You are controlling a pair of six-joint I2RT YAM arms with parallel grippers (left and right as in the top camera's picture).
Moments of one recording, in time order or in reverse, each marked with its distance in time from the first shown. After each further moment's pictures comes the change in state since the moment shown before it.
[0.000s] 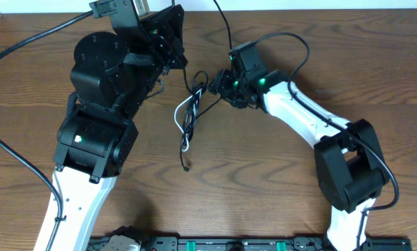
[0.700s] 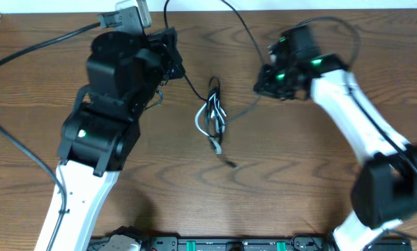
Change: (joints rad) left arm 0.000 0.038 0.001 -0.252 -0.127 -0.002; right arm -0.248 -0.233 0.067 -0.456 -0.132 -0.513
